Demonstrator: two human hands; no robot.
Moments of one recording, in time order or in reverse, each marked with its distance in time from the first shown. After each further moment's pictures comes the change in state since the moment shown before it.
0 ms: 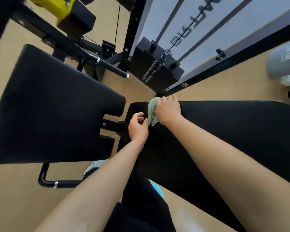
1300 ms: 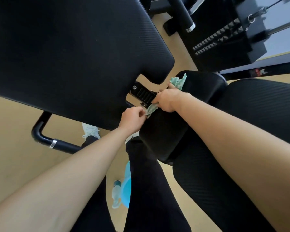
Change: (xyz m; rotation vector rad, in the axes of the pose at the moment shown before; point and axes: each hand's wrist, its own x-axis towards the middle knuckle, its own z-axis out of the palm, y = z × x) left_hand 0.093 -0.195 -0.094 0.468 -0.114 -0.043; right_hand 0.126 -0.183 0.102 -0.244 -0.393 -0.702
